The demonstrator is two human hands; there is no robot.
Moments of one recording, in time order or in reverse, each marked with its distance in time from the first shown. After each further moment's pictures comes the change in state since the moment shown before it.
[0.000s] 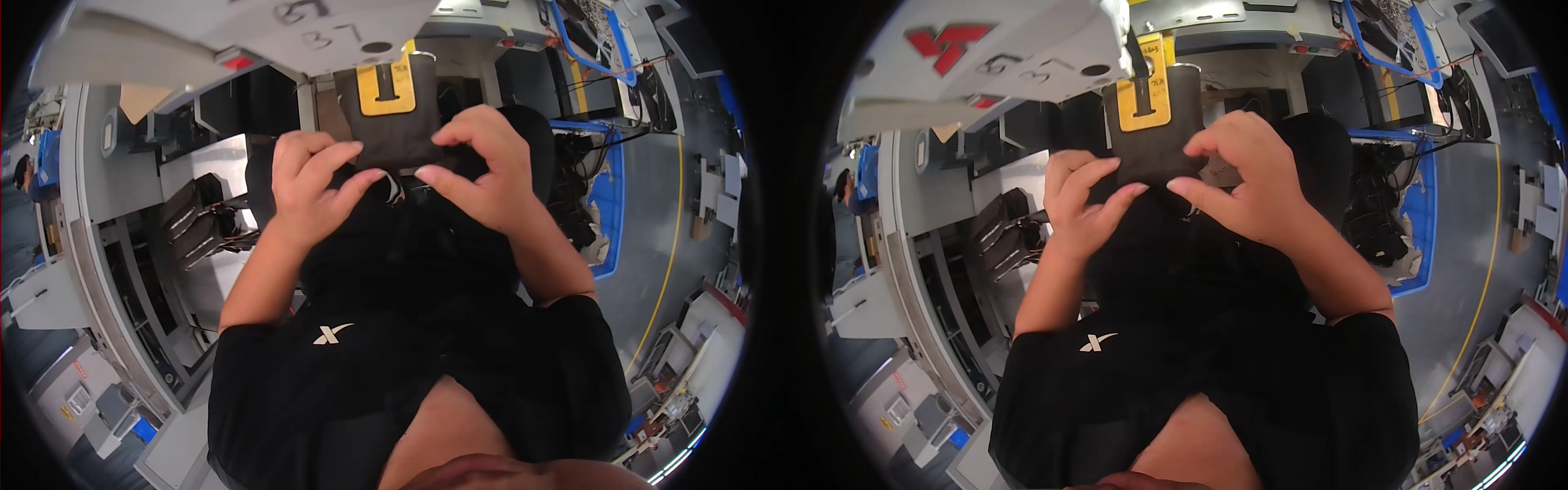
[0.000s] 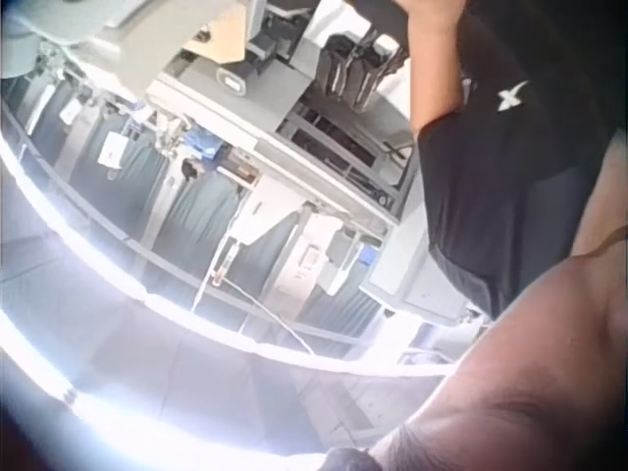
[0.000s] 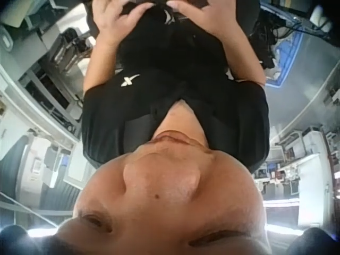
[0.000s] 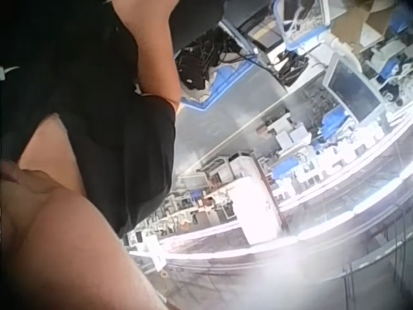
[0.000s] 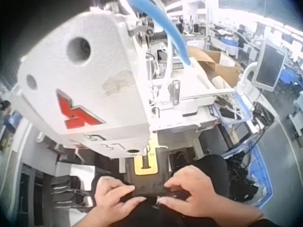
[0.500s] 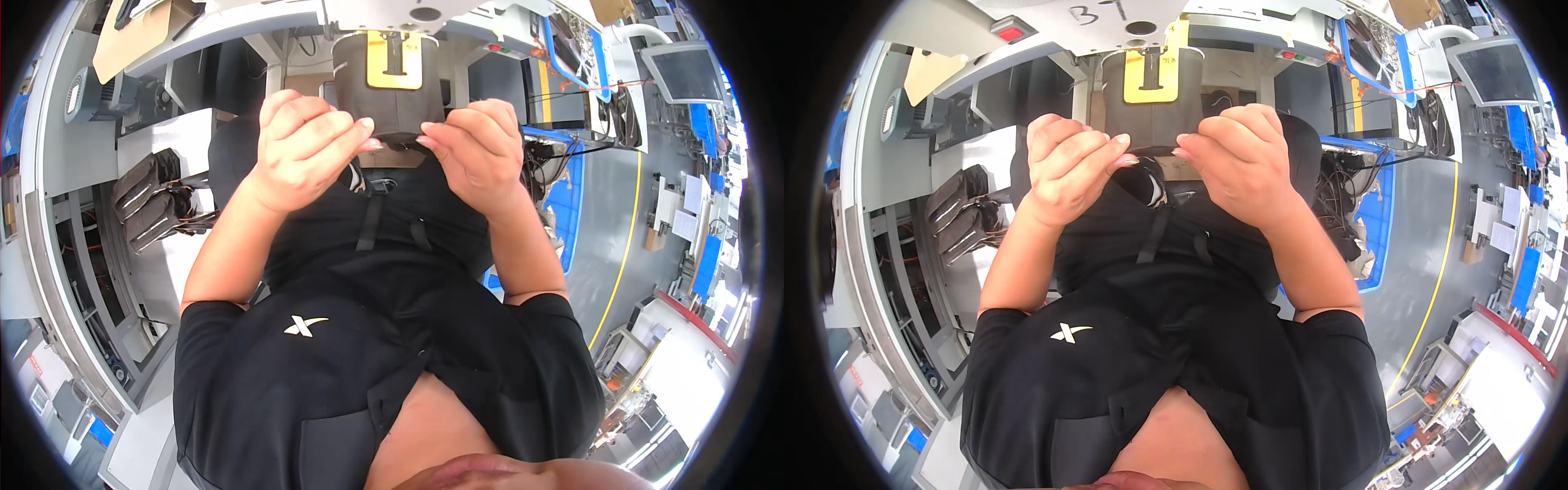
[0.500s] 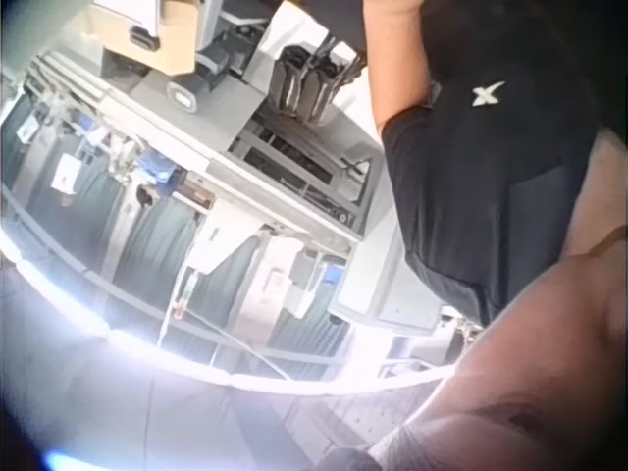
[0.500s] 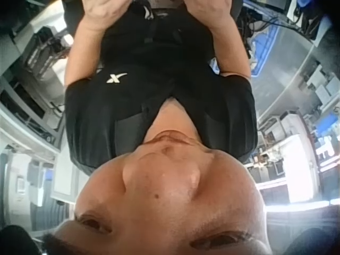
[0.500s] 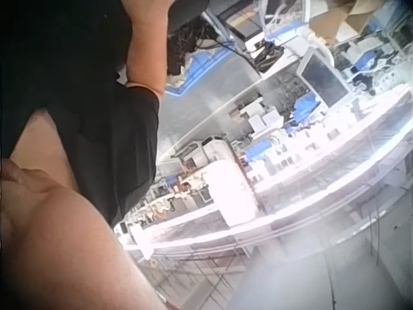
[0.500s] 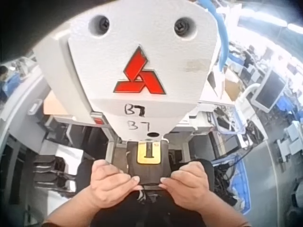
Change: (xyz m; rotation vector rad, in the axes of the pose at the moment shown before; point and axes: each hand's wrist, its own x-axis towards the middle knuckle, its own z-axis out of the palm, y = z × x) left_hand 0.007 -0.010 0.003 0.127 0.092 0.350; right_hand 0.007 0.004 0.003 -0.511 0.091 -0.547
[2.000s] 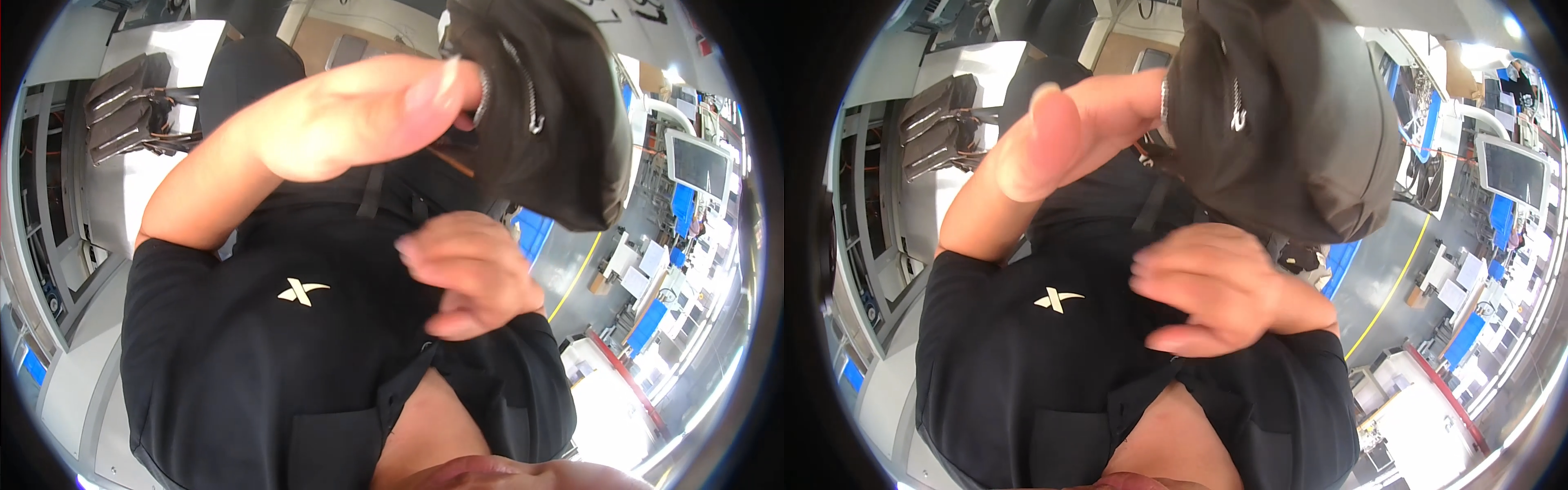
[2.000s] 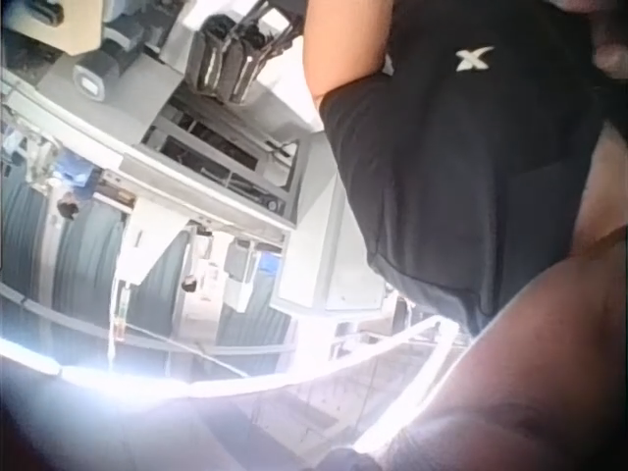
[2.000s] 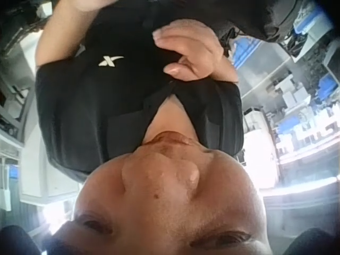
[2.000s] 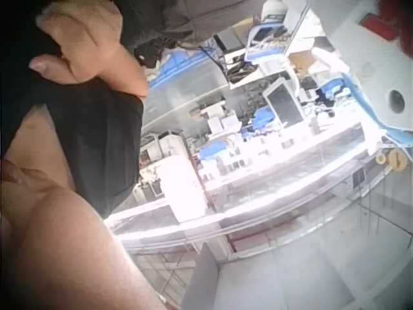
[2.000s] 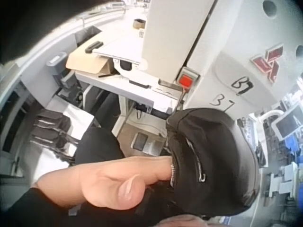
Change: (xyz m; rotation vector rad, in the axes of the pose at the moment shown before) left_hand 0.011 0.022 -0.022 -1.559 -0.078 -0.627; right_hand -0.007 -0.084 -0.028 1.050 -0.352 0.023
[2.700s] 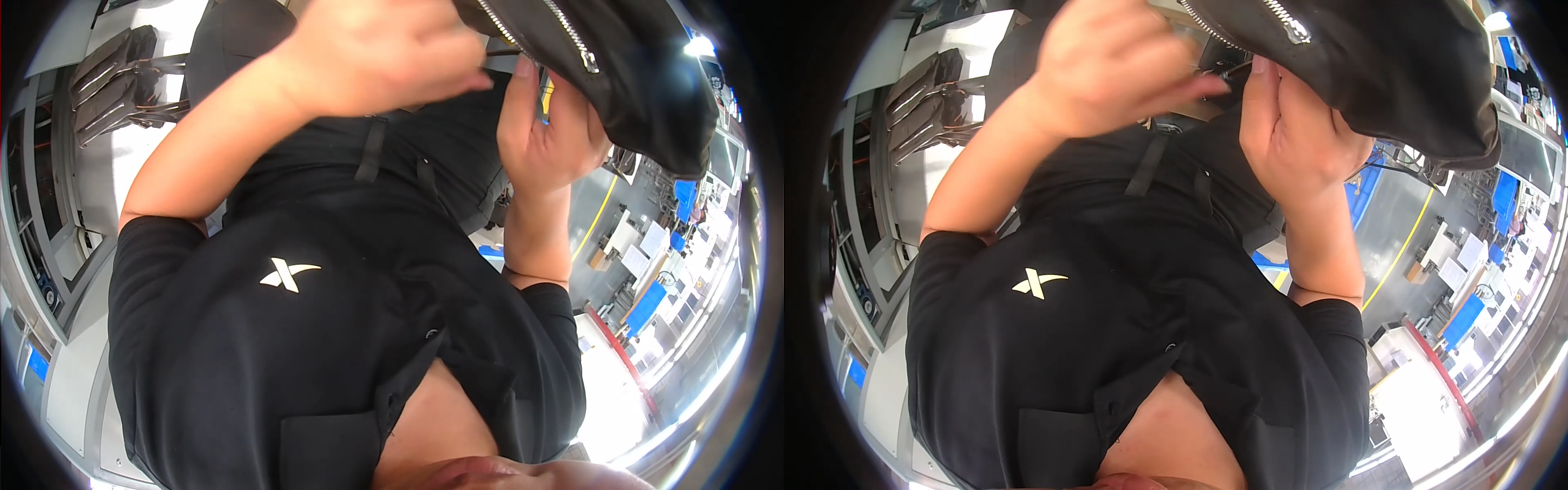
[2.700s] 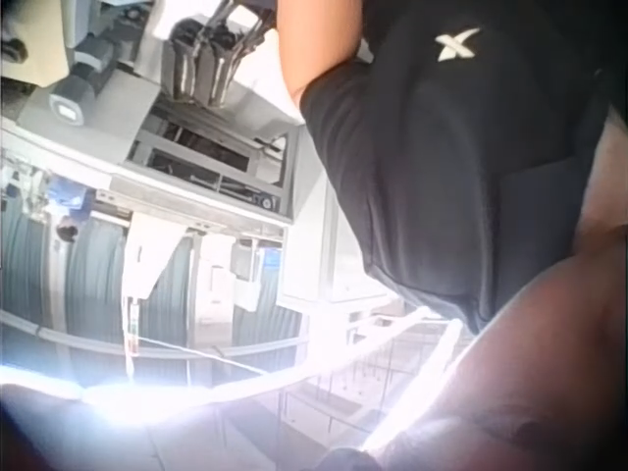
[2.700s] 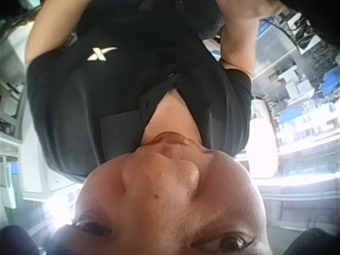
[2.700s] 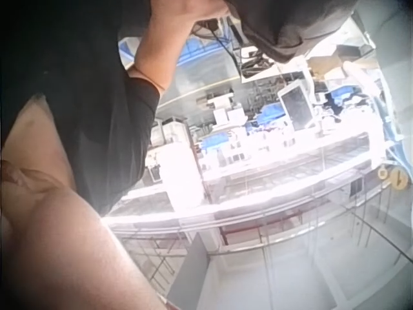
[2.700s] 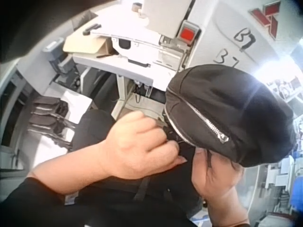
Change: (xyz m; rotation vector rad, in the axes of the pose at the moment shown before) left_hand 0.007 -0.026 -0.021 1.613 0.016 0.668; right_hand 0.027 0.045 -0.050 -1.359 0.341 -0.099
